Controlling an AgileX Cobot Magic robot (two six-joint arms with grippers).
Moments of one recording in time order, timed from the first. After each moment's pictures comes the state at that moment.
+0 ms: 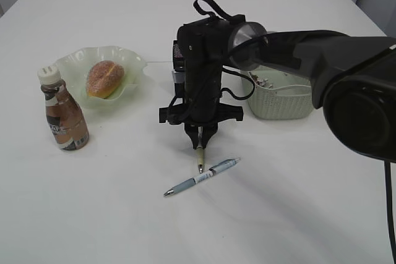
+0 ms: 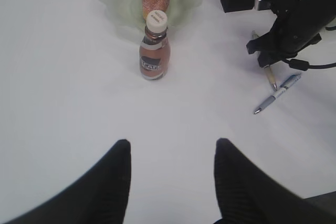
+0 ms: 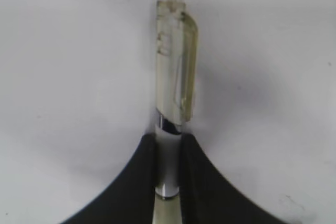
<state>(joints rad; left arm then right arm) -0.36 0.80 -1.22 0.08 1.27 -0.24 0.54 2.51 -2.14 0.02 1.22 0.52</state>
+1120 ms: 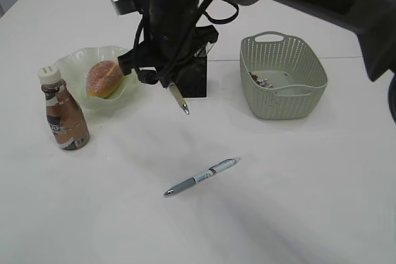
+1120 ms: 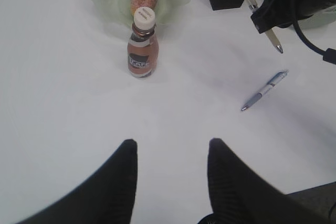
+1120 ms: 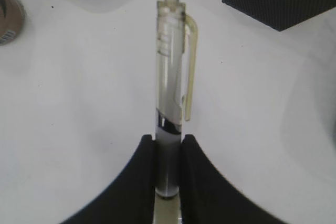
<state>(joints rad) -0.36 0.80 -1.22 0.04 1.27 -0.24 0.66 2.27 -2.20 -0.15 1.23 0.22</state>
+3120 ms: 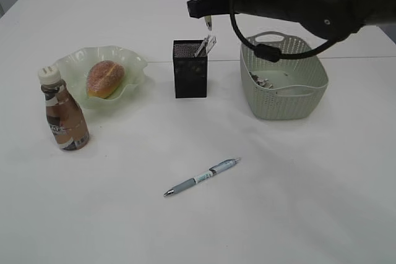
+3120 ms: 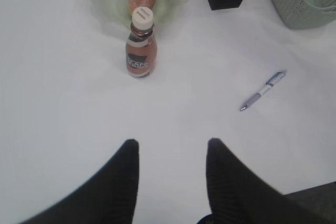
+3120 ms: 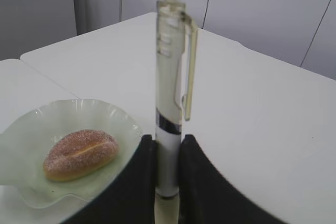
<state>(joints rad) -0.36 0.80 -1.22 0.03 1.27 -0.24 0.40 1.84 -1.36 -0.59 -0.22 0.38</state>
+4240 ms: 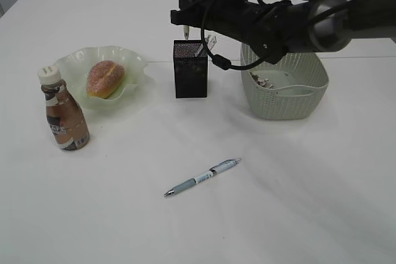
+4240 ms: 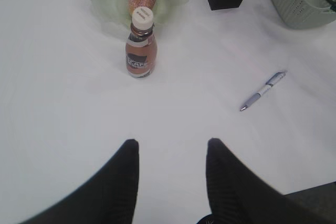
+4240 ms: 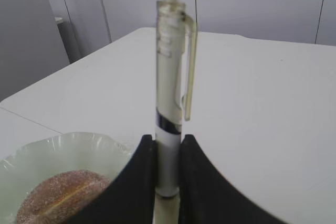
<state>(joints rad) -0.36 0.80 -1.22 0.03 1.27 -0.24 0.38 2.22 -1.66 -0.36 -0.36 0.38</state>
